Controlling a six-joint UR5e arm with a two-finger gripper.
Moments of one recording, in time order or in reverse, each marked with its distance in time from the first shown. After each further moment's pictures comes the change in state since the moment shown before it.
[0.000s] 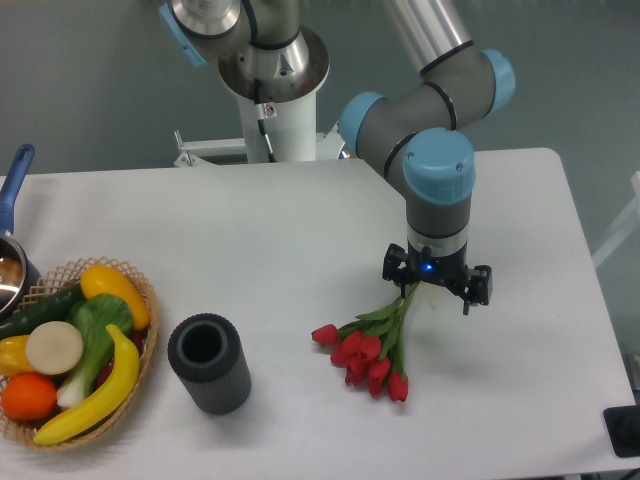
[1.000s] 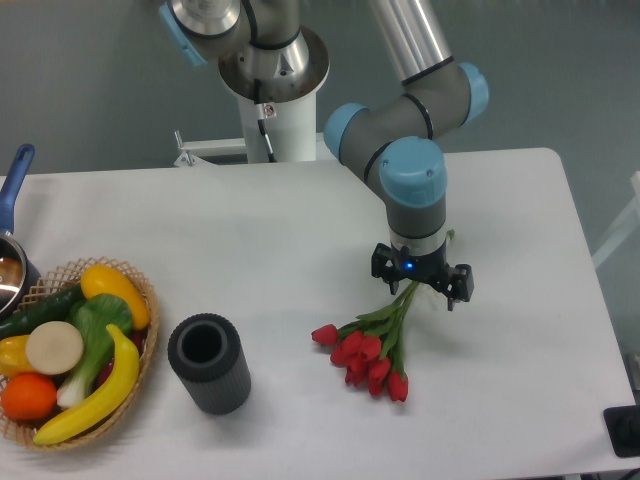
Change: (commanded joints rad) arm -0.008 -0.026 -0.152 0.173 0.028 0.078
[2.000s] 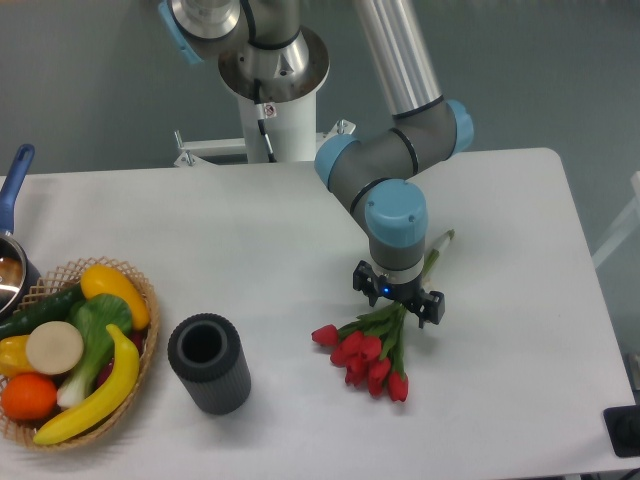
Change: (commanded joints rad) arm -0.040 -0.074 0.006 -0.003 -0.002 -0.015
